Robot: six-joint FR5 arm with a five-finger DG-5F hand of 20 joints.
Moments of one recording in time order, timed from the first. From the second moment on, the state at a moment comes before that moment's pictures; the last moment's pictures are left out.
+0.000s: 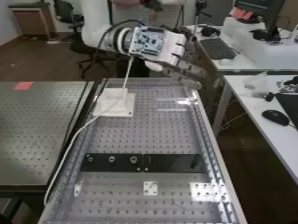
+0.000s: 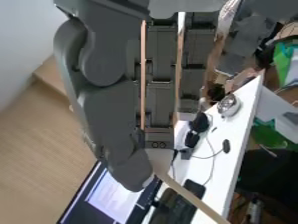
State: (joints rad) arm 1.88 -2.01 -1.51 -2.75 -0.68 0.18
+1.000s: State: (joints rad) arm 2.10 -2.16 -1.29 -3.28 -0.41 0.39
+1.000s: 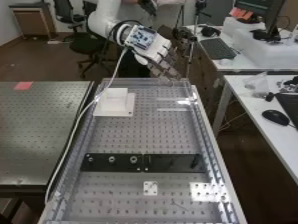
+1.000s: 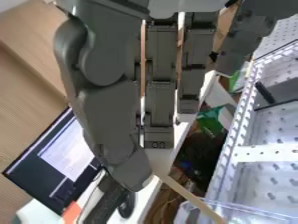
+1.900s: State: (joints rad) arm 2.11 -2.39 -0.99 -3.70 -0.29 0.55
